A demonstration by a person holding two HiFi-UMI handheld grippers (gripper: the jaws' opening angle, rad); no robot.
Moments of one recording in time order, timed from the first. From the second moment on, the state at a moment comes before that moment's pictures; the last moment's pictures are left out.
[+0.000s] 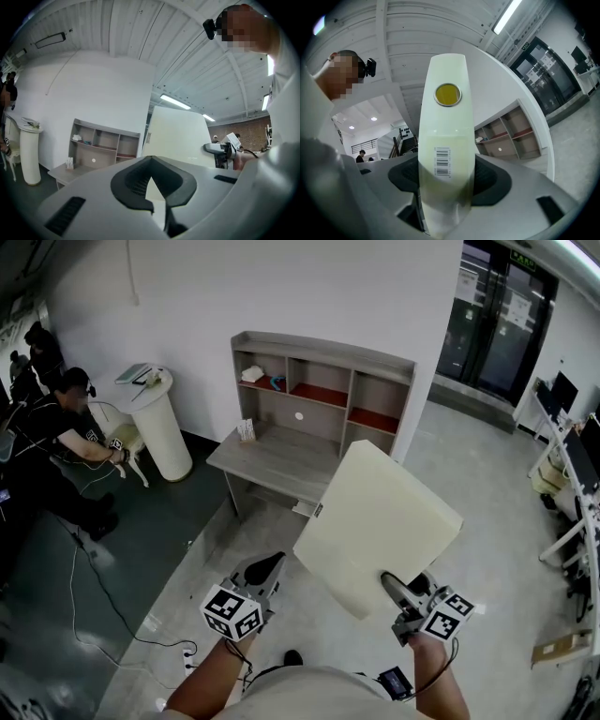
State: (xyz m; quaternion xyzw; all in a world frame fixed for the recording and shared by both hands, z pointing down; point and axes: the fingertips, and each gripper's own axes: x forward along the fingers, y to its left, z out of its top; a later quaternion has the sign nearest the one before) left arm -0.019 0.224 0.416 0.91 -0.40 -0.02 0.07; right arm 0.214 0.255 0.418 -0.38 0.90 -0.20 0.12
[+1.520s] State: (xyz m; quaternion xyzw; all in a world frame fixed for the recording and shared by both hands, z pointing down) left arm 0.058 -0.062 0.425 0.92 -0.38 -0.01 0.06; right arm 0.281 -0.021 0.431 -0.38 0.89 -0.20 0.12
